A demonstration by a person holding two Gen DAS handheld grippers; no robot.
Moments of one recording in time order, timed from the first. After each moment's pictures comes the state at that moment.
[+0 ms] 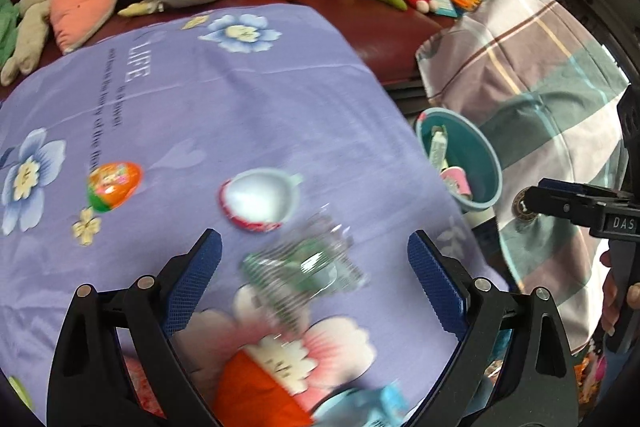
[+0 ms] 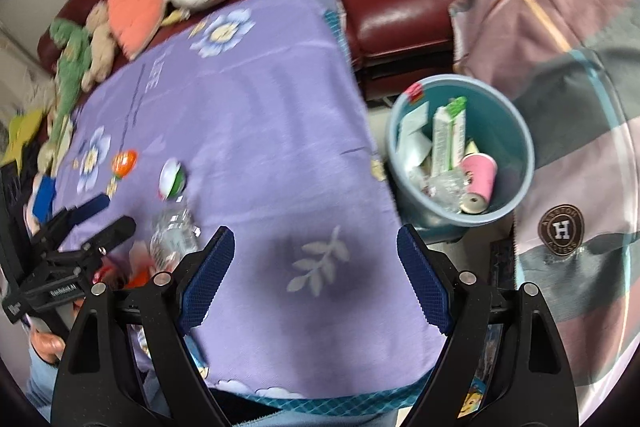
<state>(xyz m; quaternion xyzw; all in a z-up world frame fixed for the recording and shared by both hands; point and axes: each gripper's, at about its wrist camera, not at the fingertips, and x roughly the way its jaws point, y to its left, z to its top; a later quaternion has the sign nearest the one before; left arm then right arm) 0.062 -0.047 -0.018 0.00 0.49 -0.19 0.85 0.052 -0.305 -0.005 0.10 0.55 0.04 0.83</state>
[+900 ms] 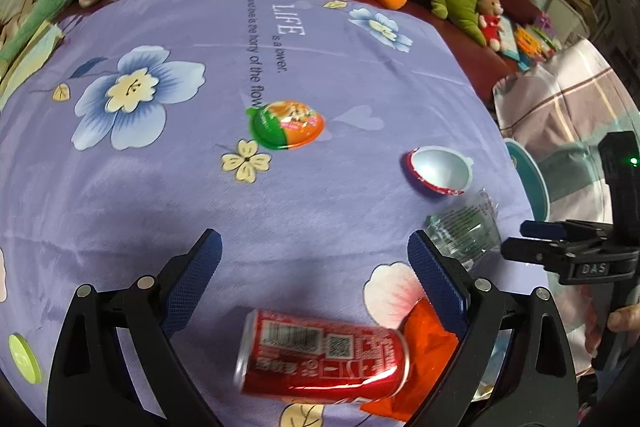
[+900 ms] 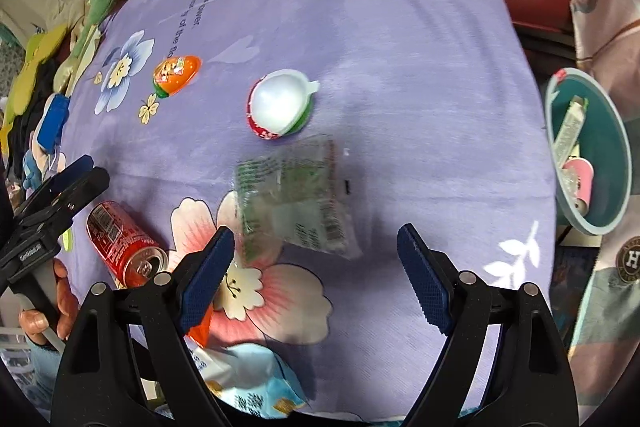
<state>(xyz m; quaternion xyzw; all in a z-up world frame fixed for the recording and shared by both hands) 0.052 0.111 -0.047 -0.07 0.50 -0.10 0.86 0.088 -0.151 -0.071 0.05 0.62 0.13 0.77</state>
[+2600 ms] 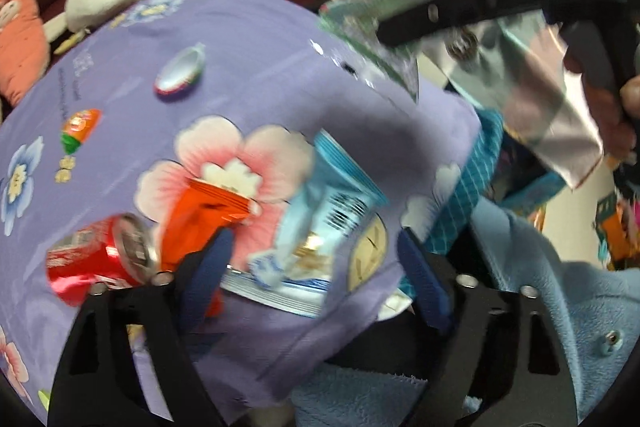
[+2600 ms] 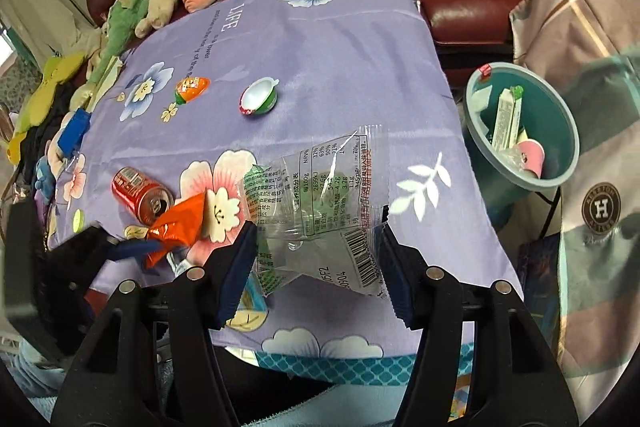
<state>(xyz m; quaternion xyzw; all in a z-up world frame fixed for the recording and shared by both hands) -0.092 -0.049 -0.066 0.17 0.49 -0.32 0.79 -0.029 -0.223 -0.019 0.07 0.53 0.11 0.84</state>
